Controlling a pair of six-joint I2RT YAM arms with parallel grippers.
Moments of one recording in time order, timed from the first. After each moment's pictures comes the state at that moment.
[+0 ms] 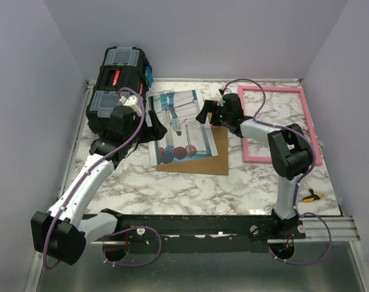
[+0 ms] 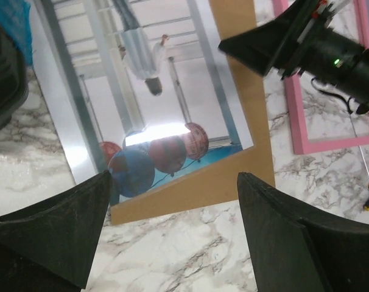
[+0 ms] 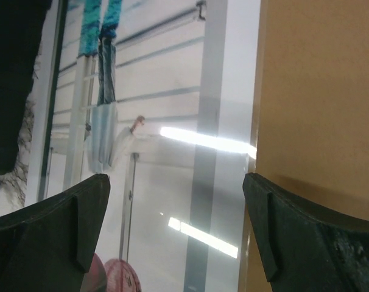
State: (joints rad) left arm -0.34 1.12 1.01 -0.38 0.15 -0.48; right arm 0.40 1.95 1.22 0.20 -0.17 0.46
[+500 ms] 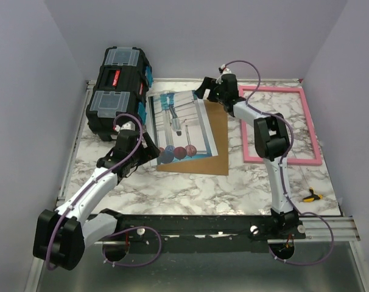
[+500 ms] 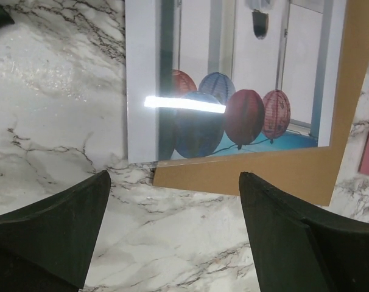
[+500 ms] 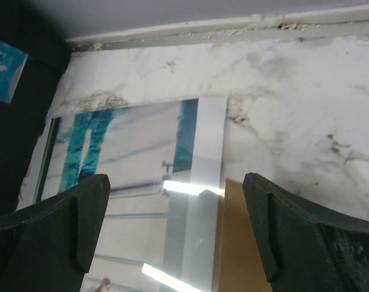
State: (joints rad) left arm -0.34 1.04 0.64 -0.31 0.01 -0.69; right arm 0.33 2.39 1.83 0.19 -0.20 0.44
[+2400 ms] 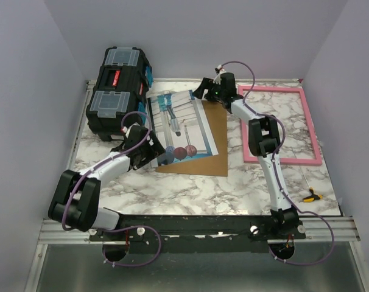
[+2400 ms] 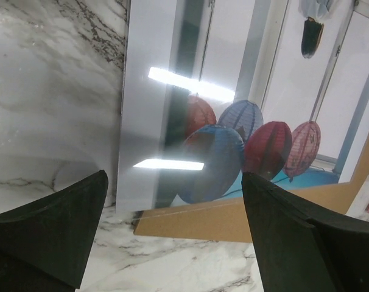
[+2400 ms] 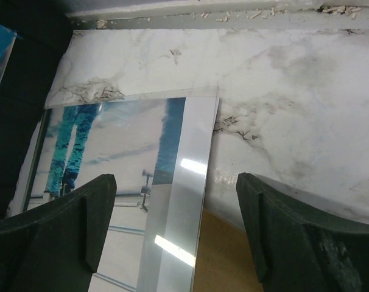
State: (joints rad) left arm -0.34 1.35 0.65 -0.16 -0.01 -0.85; right arm 0.30 2.67 2.21 0.06 -0.37 0.46
